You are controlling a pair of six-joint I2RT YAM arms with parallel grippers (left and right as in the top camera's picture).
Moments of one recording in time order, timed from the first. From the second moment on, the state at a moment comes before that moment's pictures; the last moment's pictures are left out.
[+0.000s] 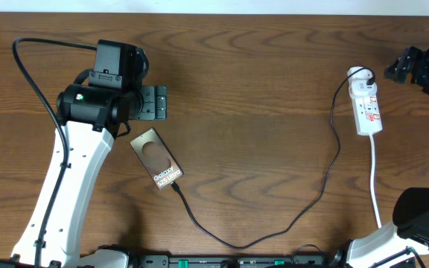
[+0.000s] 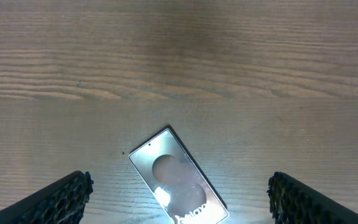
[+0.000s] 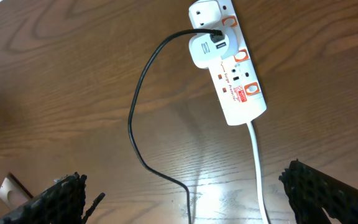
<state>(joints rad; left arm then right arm) -0.18 1.44 1.44 -1.05 -0.04 -0.14 -0.41 1.83 2.08 -1.48 -0.32 -0.03</state>
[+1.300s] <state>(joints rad) -0.13 0.47 0.66 -0.19 -0.03 -0.15 -0.41 1.83 2.08 -1.48 -0.32 -0.03</state>
